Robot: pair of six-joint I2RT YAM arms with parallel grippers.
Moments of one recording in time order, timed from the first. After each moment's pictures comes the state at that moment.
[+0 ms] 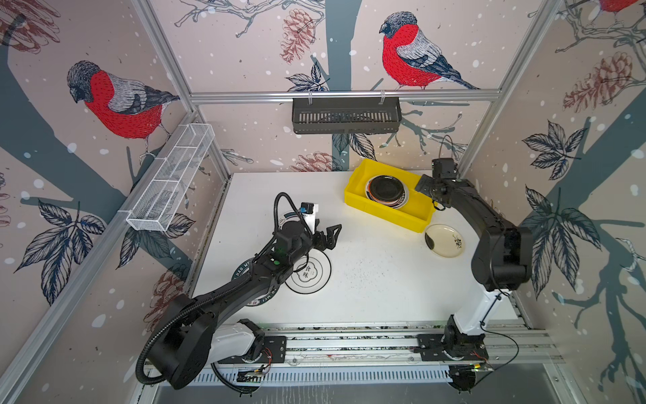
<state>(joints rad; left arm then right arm) -0.60 1.25 0.67 0.31 0.14 -0.39 0.00 1.76 1.43 -0.53 0.25 0.54</state>
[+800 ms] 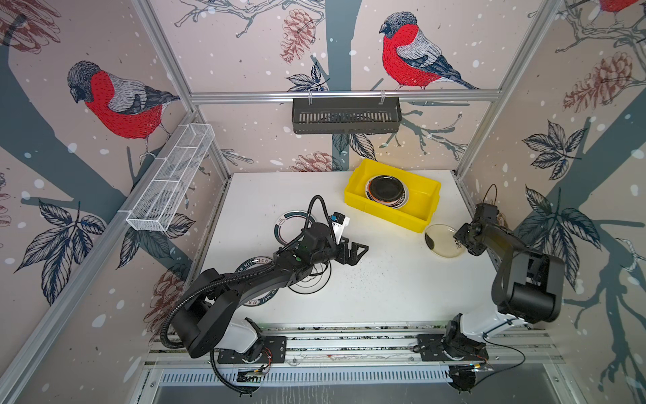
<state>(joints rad) -0.76 1.42 0.74 0.26 0.35 -0.47 -0.34 1.59 0.91 -0.38 0.07 0.45</state>
